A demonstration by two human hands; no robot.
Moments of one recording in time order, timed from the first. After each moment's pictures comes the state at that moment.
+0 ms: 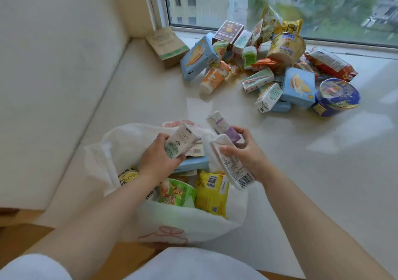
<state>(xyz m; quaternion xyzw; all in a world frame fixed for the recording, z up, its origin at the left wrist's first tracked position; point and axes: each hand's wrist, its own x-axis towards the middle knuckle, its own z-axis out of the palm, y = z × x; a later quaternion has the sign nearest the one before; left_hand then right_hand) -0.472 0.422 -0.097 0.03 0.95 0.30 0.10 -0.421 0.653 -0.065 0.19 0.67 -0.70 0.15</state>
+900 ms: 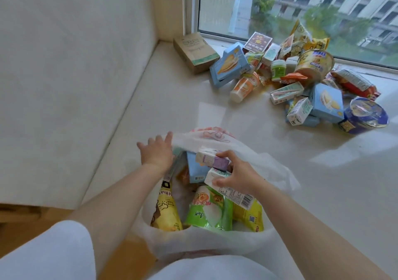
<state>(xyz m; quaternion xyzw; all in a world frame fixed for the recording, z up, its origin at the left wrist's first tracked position) -0.539 0.314 -0.127 0.06 0.99 -0.07 0.14 -0.450 0.535 -0.097 0.08 0.89 -0.38 0.24</state>
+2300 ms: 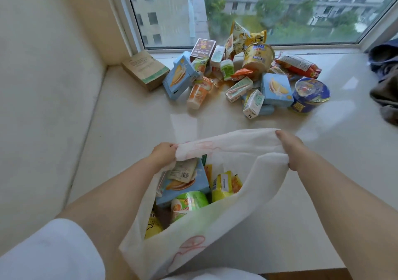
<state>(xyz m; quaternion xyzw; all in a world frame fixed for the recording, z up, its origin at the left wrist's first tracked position) -0.572 0.444 -0.101 0.03 0.90 0.28 0.32 -0.437 0.727 -0.052 0.56 0.59 -0.58 0.03</state>
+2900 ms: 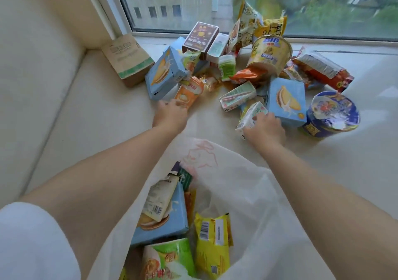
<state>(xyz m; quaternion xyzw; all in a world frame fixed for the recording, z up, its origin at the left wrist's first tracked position) -0.694 0.613 -0.105 -0.03 0.95 0.26 0.17 -0.592 0.805 -0.106 0.32 0.93 -0.12 0.11</state>
